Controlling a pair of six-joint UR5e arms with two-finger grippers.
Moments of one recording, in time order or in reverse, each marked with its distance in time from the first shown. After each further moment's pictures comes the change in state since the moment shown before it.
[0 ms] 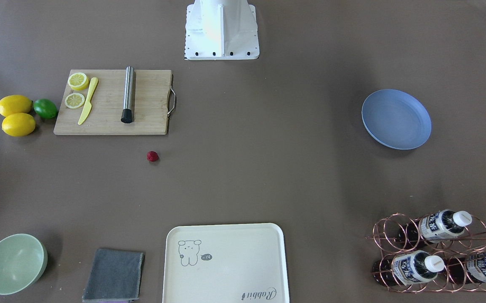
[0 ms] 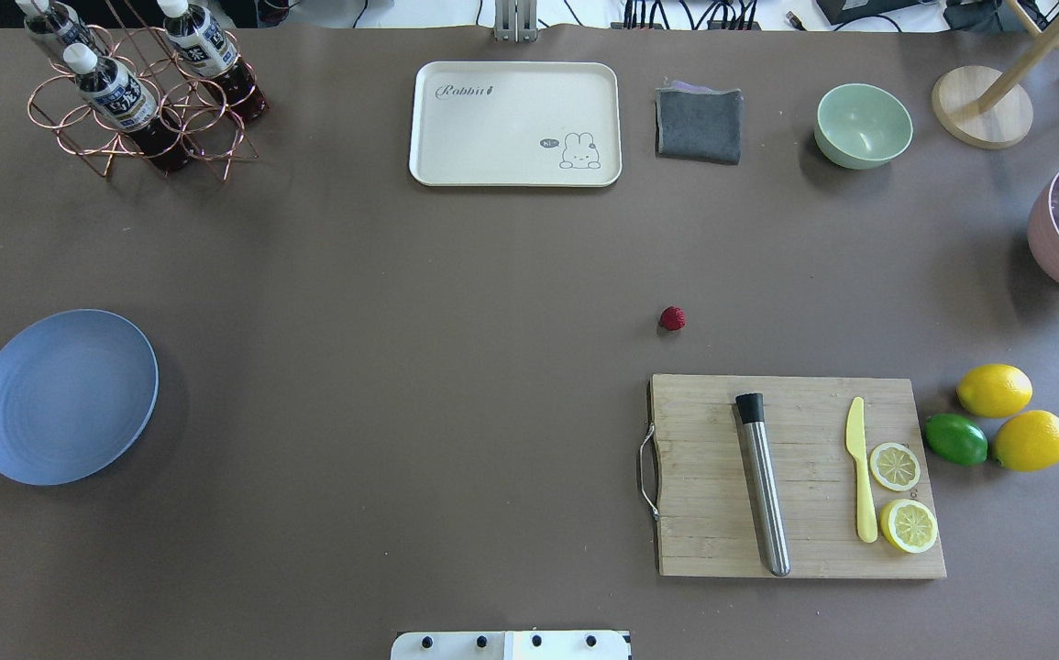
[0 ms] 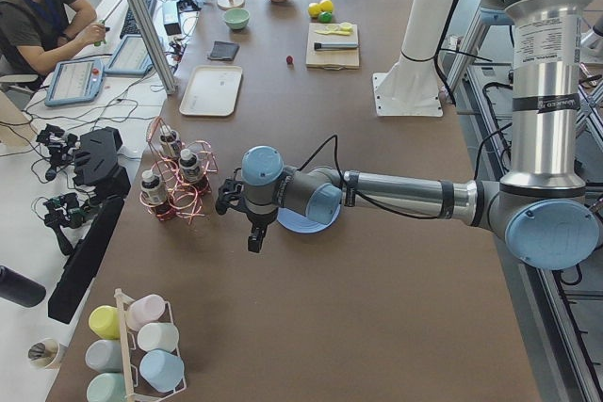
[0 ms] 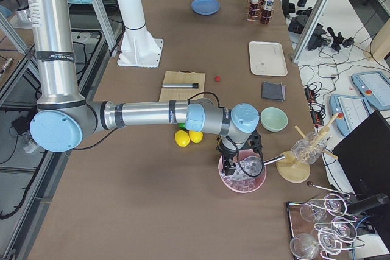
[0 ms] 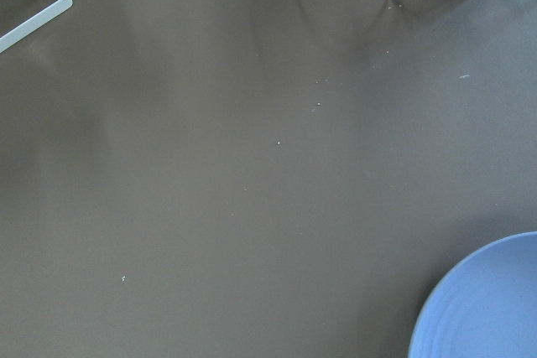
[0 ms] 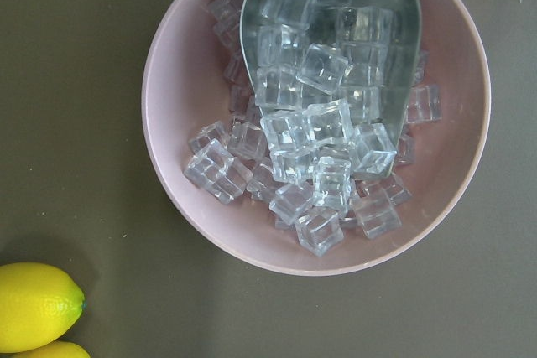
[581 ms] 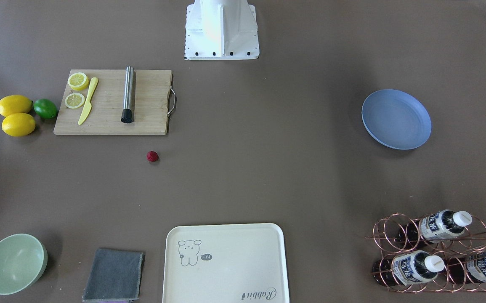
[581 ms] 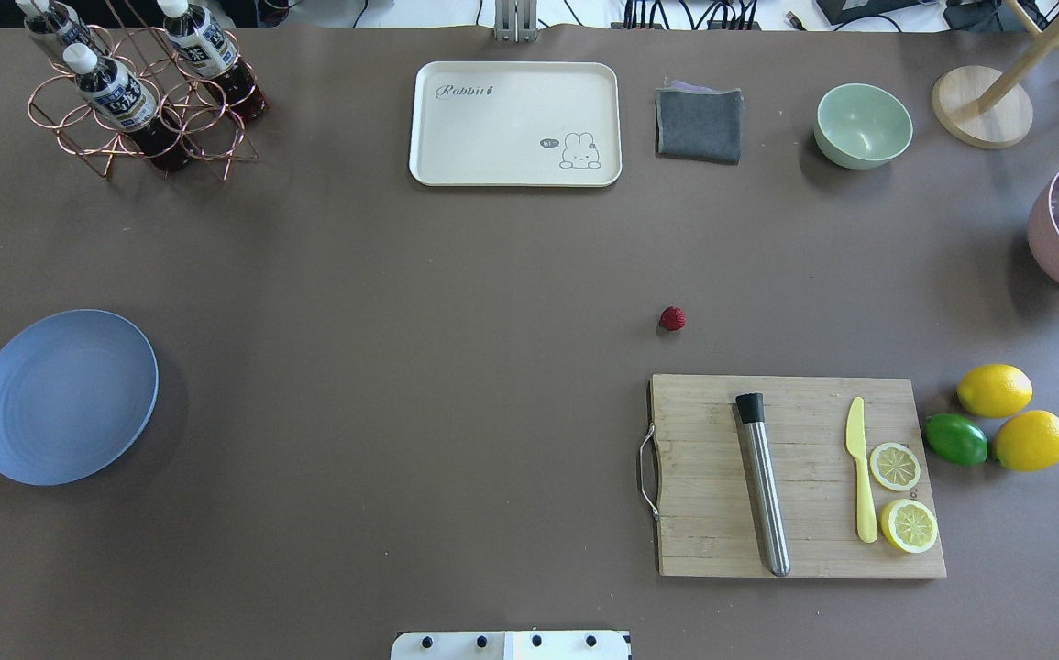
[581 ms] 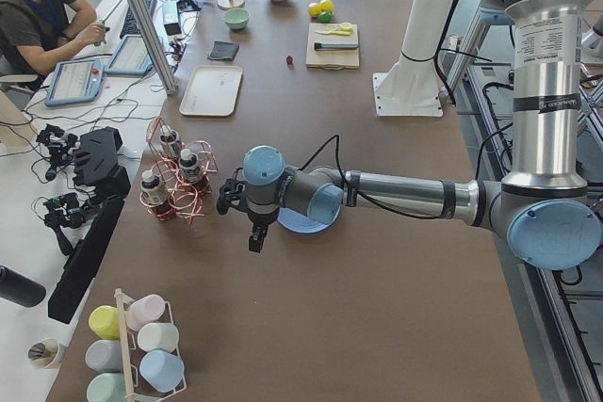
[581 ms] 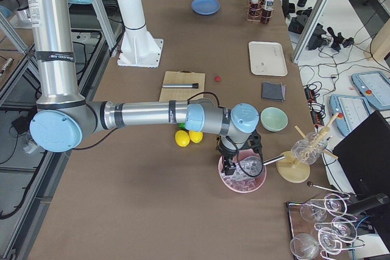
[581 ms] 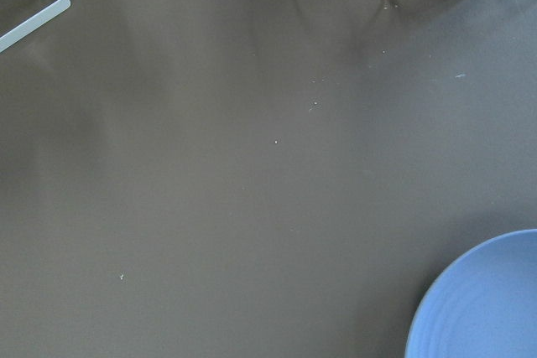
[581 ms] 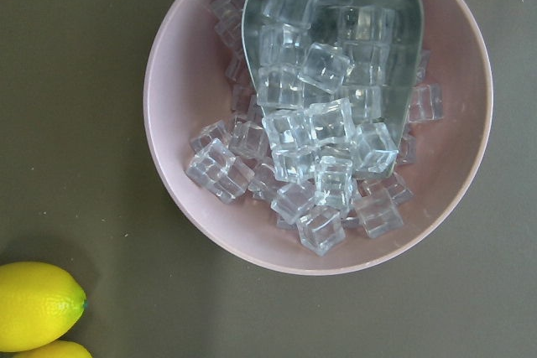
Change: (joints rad) left arm 0.000 0.009 -0.006 -0.001 0.000 0.001; right arm 0.000 -0.001 0.001 0.000 0.004 0.000
